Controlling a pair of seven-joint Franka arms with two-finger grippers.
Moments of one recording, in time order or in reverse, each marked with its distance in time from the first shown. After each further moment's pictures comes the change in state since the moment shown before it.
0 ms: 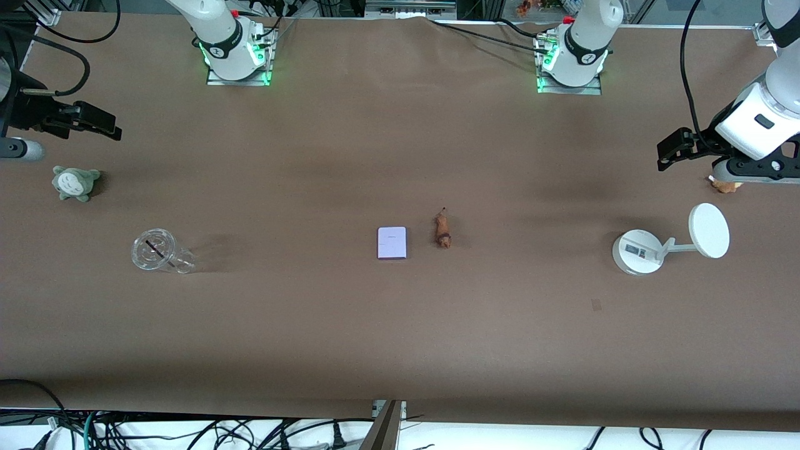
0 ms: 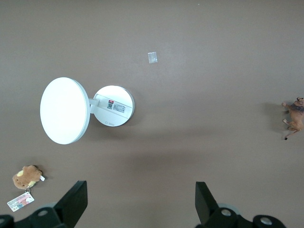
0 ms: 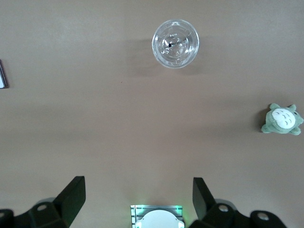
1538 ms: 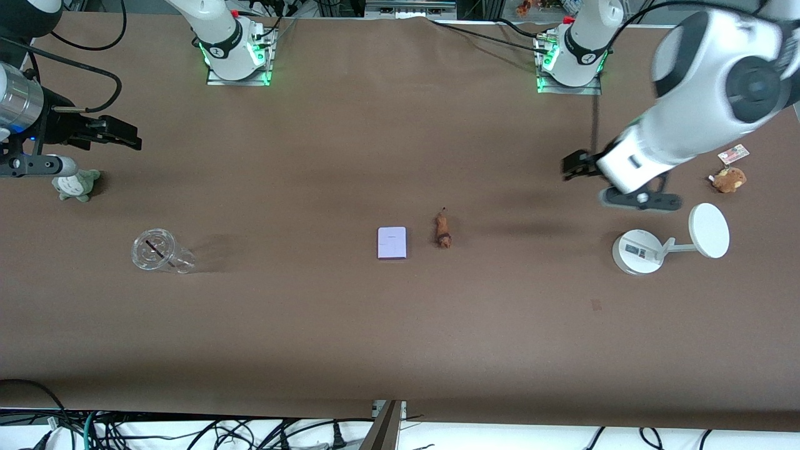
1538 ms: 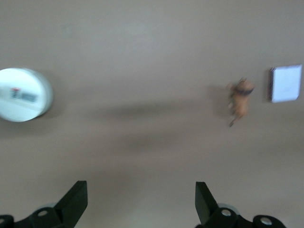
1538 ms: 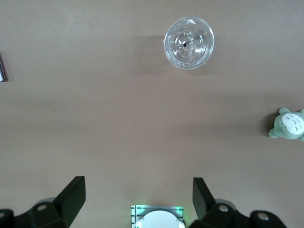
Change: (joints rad) left arm -0.048 0.159 -0.195 -0.032 -0.134 0.115 -0.207; right arm 0.018 0.034 0.022 -0.001 0.000 0.008 0.002
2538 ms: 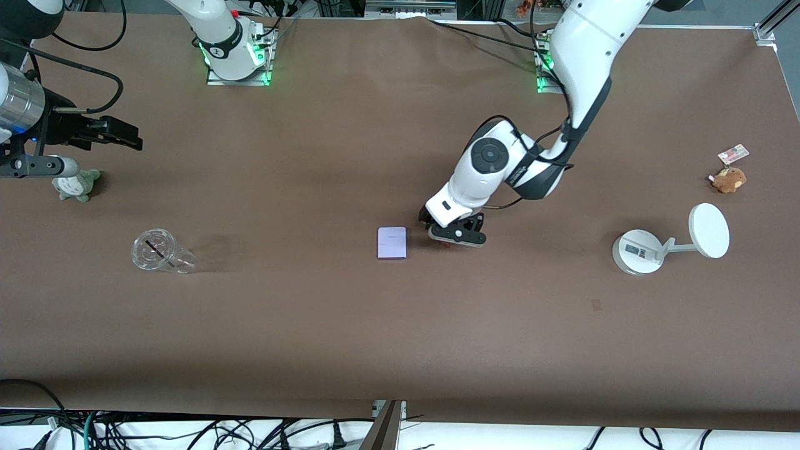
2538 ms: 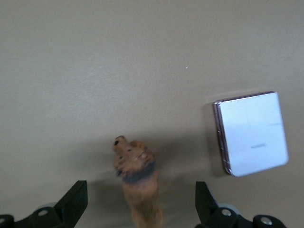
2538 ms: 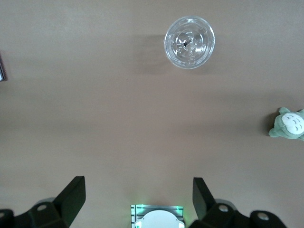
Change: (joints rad) left arm -0.244 0.509 -0.105 -0.075 0.320 0.815 -0.389; right arm 0.001 0.002 0.000 0.000 -0.001 -0.001 0.000
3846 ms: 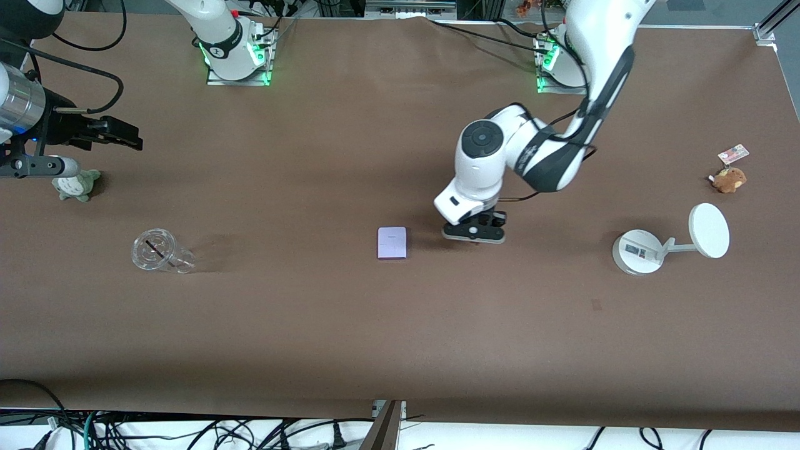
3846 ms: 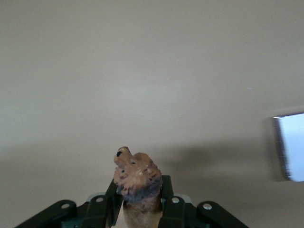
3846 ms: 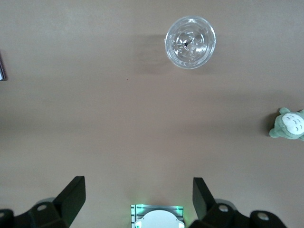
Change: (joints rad) left arm 0.056 -0.166 0.005 0.054 0.168 -0.363 -0.038; right arm 0.007 0.001 0.001 0.000 0.000 0.000 0.000
